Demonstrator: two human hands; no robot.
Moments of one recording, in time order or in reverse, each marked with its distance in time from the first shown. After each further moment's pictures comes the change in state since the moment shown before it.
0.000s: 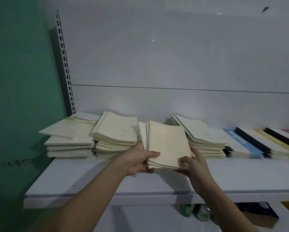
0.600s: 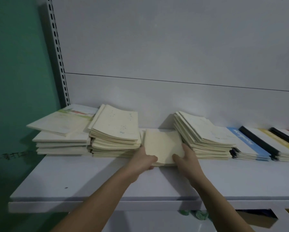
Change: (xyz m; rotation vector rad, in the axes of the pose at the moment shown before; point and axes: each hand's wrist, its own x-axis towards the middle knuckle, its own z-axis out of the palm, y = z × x) left_hand 0.051 -0.037 -0.008 0.237 0.202 0.076; right_hand 0.051 0.028 0.011 -0.735 -0.028 -0.210
